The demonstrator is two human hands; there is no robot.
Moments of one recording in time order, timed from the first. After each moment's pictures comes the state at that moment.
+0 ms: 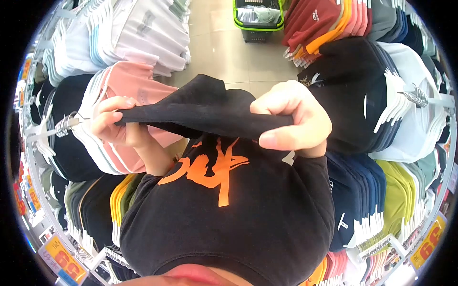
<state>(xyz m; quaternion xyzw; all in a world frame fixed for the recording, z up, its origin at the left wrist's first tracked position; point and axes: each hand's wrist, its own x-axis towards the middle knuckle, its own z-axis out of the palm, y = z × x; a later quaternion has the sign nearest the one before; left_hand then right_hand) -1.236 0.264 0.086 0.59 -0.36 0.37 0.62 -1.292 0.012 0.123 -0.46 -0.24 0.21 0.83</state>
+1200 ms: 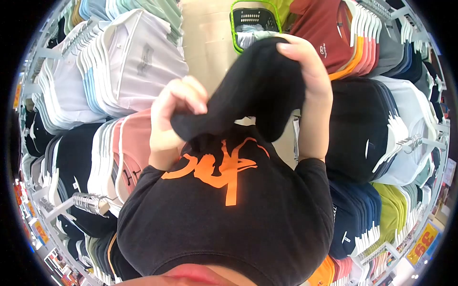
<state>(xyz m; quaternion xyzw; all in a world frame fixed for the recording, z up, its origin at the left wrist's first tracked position) -1.040 0.256 0.100 0.50 -0.38 -0.16 0.76 -1.057 0.025 0.114 -0.48 -0.04 0.04 0.87</state>
